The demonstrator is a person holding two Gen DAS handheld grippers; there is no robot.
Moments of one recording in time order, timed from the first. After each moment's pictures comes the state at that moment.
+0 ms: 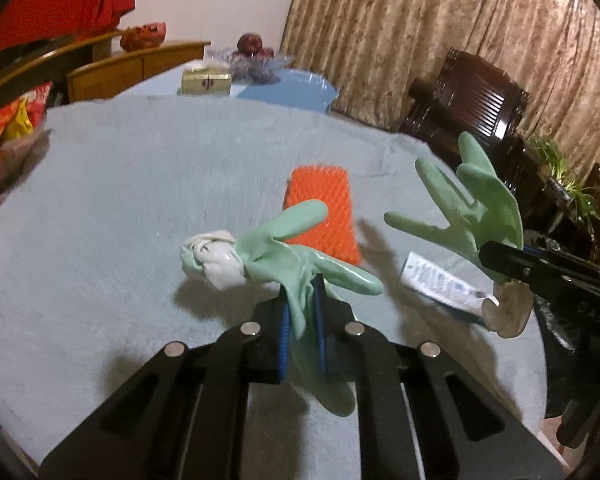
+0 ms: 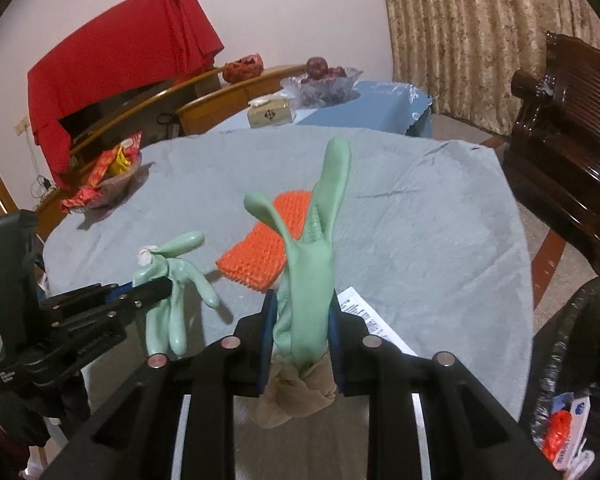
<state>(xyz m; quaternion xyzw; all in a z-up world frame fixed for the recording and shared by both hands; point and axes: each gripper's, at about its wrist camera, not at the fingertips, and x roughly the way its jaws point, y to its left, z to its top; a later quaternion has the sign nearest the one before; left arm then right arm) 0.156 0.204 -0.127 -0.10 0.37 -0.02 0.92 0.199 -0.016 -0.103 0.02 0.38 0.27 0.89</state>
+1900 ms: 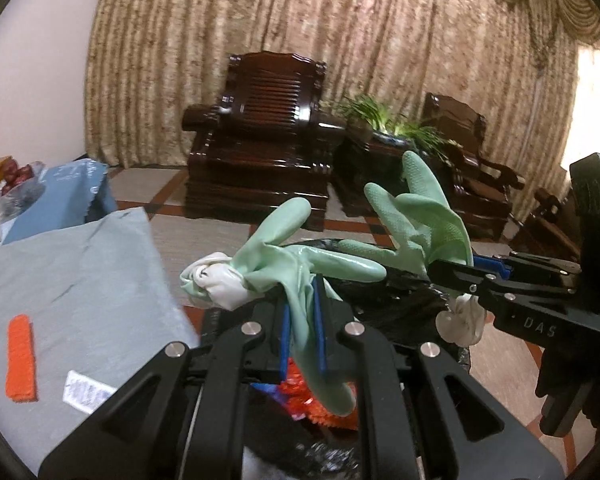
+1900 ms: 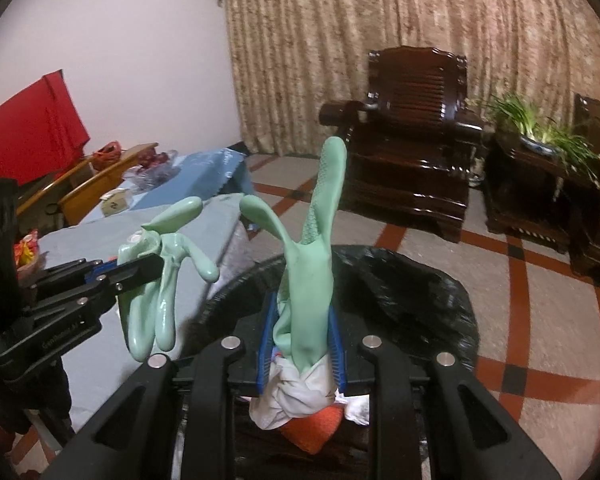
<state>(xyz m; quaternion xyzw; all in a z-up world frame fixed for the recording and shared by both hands) 0.161 -0.129 -0.053 0.02 0.28 -0.33 0.90 0.096 -0.311 -0.045 0.07 0.31 0.02 0.95</state>
